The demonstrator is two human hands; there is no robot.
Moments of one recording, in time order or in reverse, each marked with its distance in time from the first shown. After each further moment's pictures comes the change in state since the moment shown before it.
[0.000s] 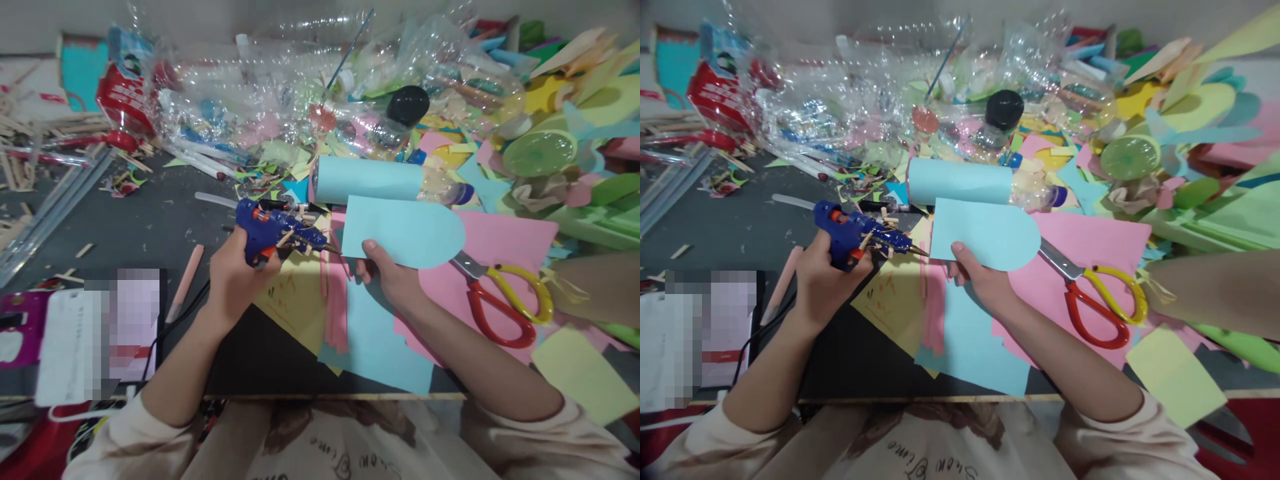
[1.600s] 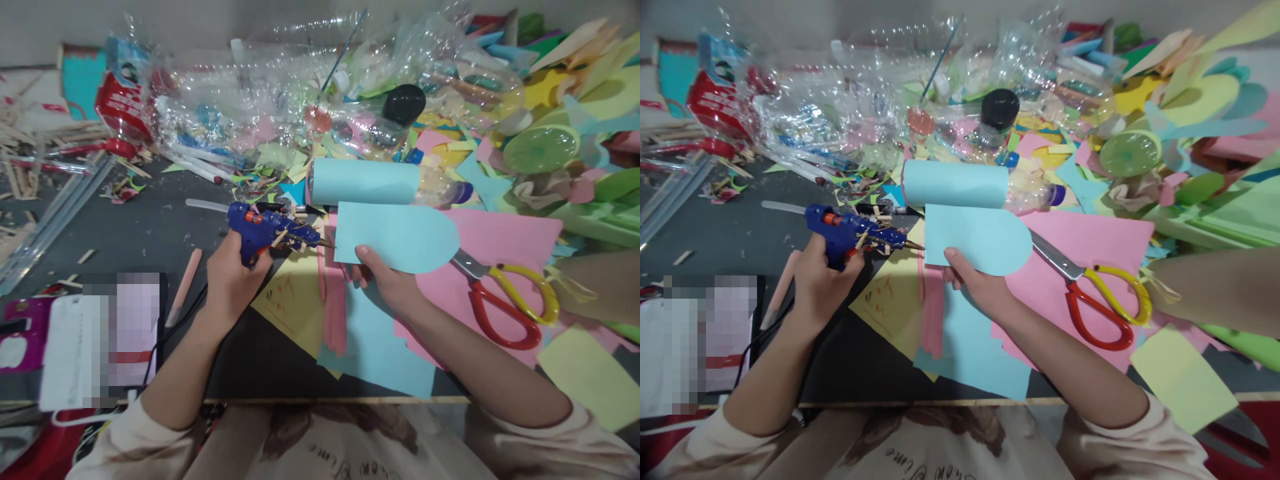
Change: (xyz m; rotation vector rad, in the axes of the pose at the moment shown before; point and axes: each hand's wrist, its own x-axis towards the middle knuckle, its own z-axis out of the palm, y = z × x) left_hand 0.004 -0.006 0.002 0.076 -0.059 -0.091; right_hand -0.002 -0.006 0.000 -0.094 -0.094 -0.007
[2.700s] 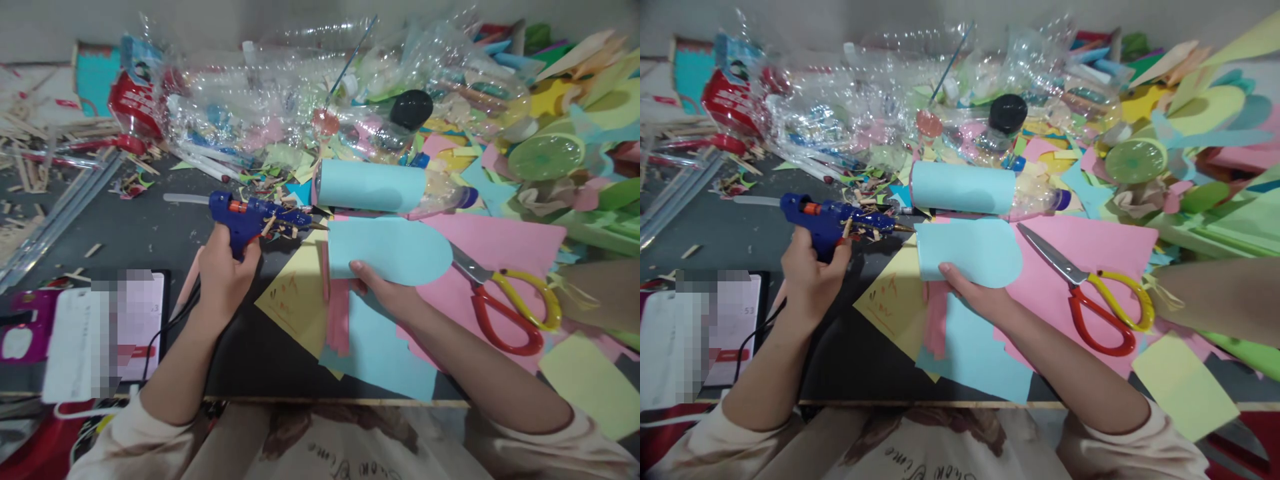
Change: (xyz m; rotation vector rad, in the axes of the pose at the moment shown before) left_hand 0.006 0.000 -0.014 0.020 0.066 -0.081; right_hand -0.008 0.010 0.002 -0.074 0.010 0.090
